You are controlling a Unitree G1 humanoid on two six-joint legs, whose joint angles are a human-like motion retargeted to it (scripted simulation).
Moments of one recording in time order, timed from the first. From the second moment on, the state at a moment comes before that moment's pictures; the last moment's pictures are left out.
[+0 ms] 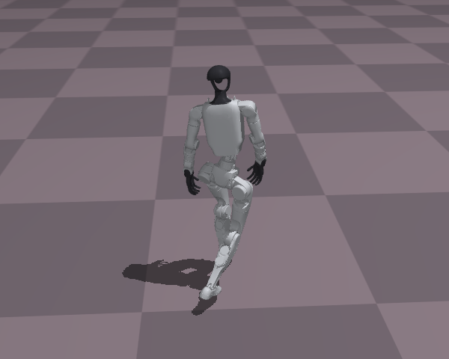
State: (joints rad) left arm 0.02 0.35 -0.10 1.28 -0.11 -0.09 -0.18; right arm -0.28 -0.10 0.53 1.23 -0.24 -0.08 0.31; waist 0.23 -0.33 0.03; left_leg -0.50 -0.24 0.10 0.50 -0.51 0.12; right_leg 0.01 -0.04 0.01 0.73 -0.53 0.09
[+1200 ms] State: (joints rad) left arm 0.05 0.30 -0.17 1.16 0.03 -0.13 -0.18; right arm -0.20 -0.28 0.59 1.20 -0.34 -0.14 0.27; waist 0.27 0.11 -0.07; left_leg -0.43 0.31 -0.01 1.43 -0.58 0.07; right_leg -0.14 0.34 -0.20 0.37 -0.50 -0.12
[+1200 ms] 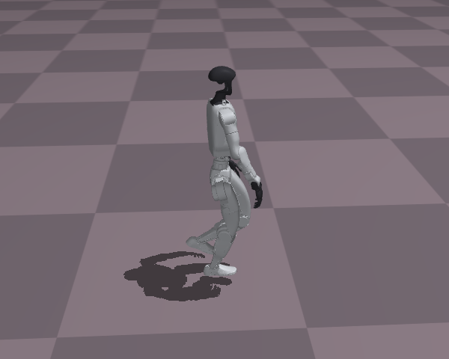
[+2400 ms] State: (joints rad) left arm -0.02 0.28 -0.30 1.20 0.20 -0.11 -0.25; right arm -0.21 -0.22 0.56 1.20 -0.36 -0.16 0.28; waist 0.14 -0.18 -0.18; left_leg -0.04 -0.27 -0.09 -0.04 -0.28 0.13; right_leg -0.35 -0.22 -0.09 0.67 -0.72 0.04
